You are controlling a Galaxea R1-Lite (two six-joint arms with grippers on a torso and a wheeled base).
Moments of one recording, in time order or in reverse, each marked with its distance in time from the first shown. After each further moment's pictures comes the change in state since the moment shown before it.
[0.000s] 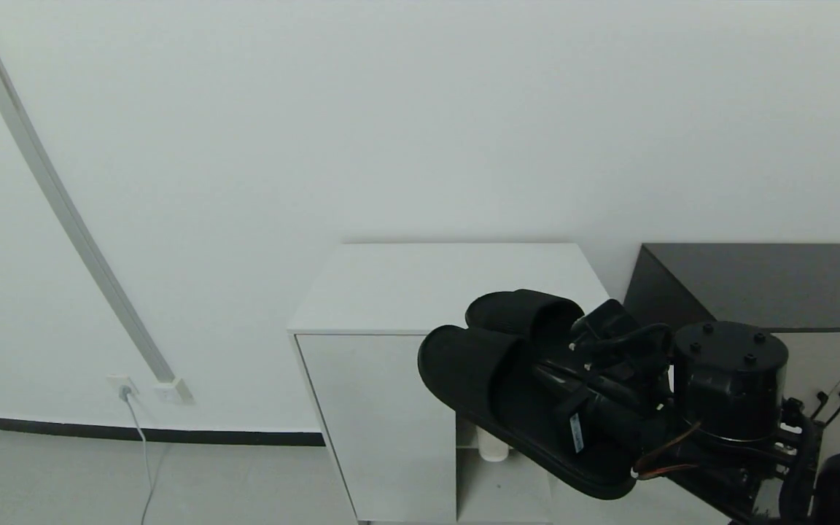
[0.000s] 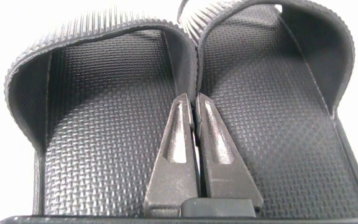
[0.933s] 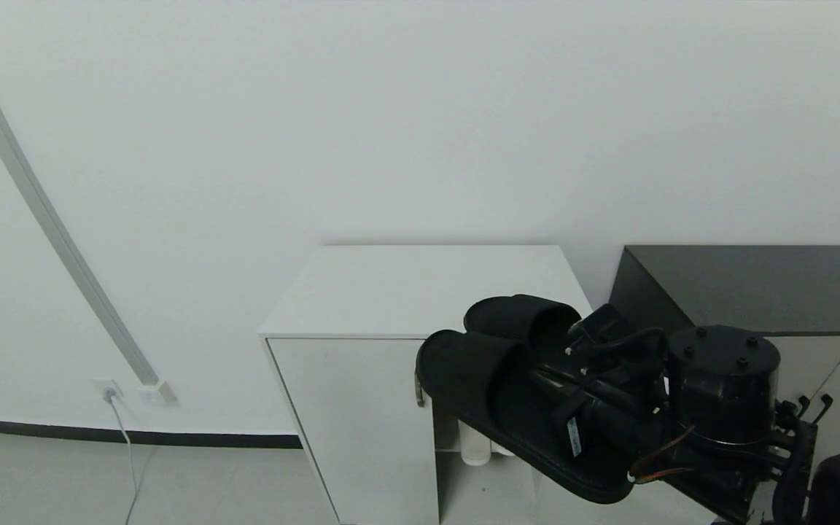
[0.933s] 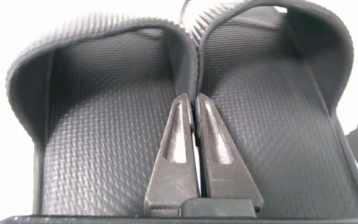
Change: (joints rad) left arm 0.000 0.000 0.000 0.000 0.000 -0.002; right arm -0.007 0.012 0.003 -0.002 0.001 0.006
